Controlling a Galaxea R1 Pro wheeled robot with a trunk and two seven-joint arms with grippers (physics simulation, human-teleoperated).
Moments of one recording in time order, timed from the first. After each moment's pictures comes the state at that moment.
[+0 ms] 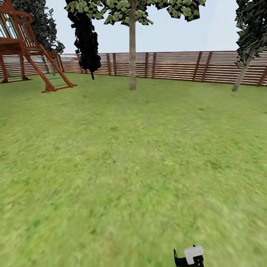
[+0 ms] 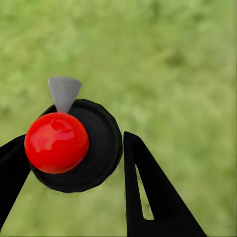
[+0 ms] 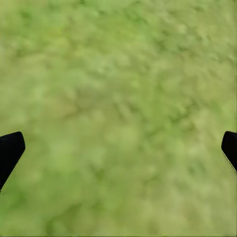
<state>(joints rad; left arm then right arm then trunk) -0.25 0.12 0.20 -0.14 -0.03 -0.56 -0.01 -0.40 0.00 -0.13 -0.03 0.46 -0.64 -0.28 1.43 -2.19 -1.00</state>
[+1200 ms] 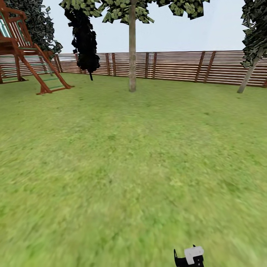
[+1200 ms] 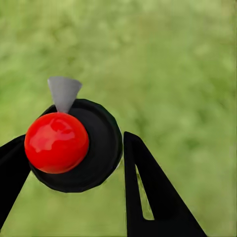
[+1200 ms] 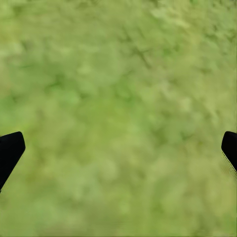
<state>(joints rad) -0.25 0.12 0.20 -0.14 -0.03 -0.56 -0.01 -0.40 0.00 -0.13 -0.03 0.46 -0.64 -0.28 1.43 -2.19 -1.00</state>
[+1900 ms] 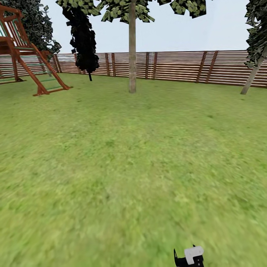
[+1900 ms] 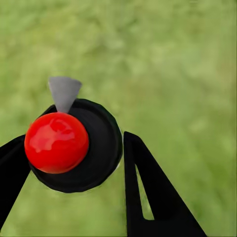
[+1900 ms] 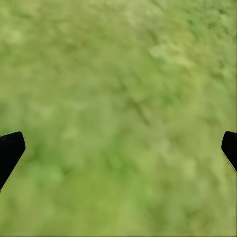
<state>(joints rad) -0.25 0.12 0.20 -0.14 -0.03 -0.56 -0.01 -0.40 0.00 -0.13 -0.03 0.46 -0.64 -0.28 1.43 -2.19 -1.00</state>
